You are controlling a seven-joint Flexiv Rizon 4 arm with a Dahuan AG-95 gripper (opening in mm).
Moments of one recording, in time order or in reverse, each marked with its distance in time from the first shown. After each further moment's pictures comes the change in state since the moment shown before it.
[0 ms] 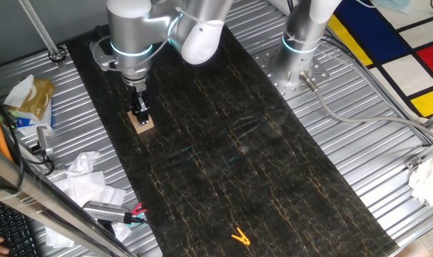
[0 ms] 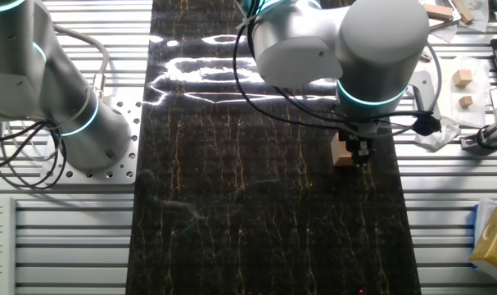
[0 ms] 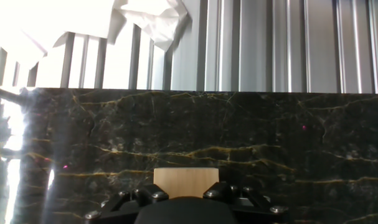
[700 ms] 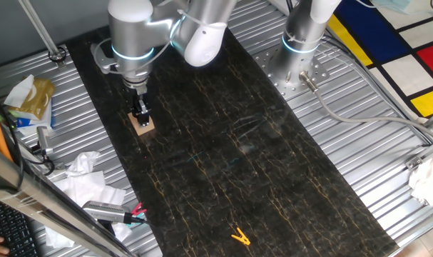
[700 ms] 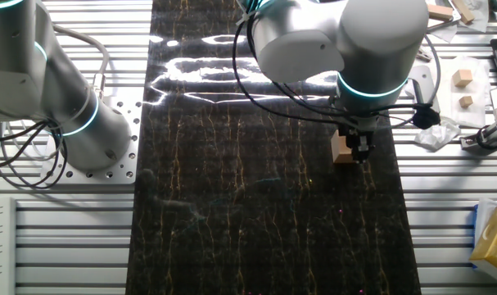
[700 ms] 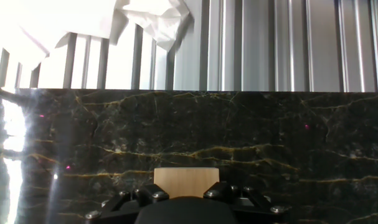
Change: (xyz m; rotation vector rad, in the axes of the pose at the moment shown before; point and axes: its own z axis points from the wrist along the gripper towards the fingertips) arm 0.000 0.011 -0.002 -0.003 0.004 0.026
